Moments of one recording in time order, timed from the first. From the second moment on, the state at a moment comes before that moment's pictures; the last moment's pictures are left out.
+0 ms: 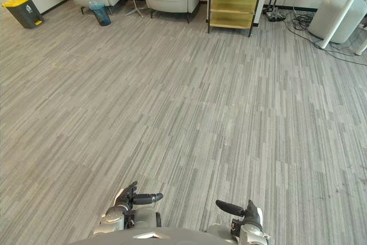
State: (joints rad) left arm 0.01 0.02 0.14 1.00 0.09 -0.06 0.04; right arm 0.04 -0.01 -0.33 1.04 -0.06 0.02 -0.17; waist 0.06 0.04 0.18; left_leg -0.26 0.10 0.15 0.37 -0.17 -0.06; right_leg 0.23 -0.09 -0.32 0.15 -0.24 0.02
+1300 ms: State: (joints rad) left arm 0.00 0.03 0.10 1.00 0.10 -0.06 0.04; right arm 0.05 -0.01 -0.33 1.03 -0.05 0.02 -0.17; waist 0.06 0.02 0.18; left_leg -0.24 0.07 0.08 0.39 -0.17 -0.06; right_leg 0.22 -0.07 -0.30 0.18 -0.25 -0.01
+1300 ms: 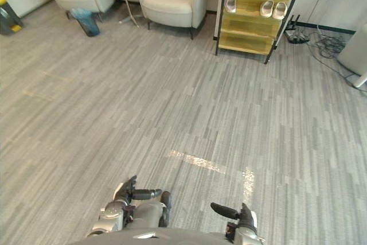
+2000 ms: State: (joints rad) left arm 0.00 0.04 0.06 1.12 0.08 -0.05 0.04; right arm 0.08 -0.08 -0.41 1.13 -0.09 0.03 -0.15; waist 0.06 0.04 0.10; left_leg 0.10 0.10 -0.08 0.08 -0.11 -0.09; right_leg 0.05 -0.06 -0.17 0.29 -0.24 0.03
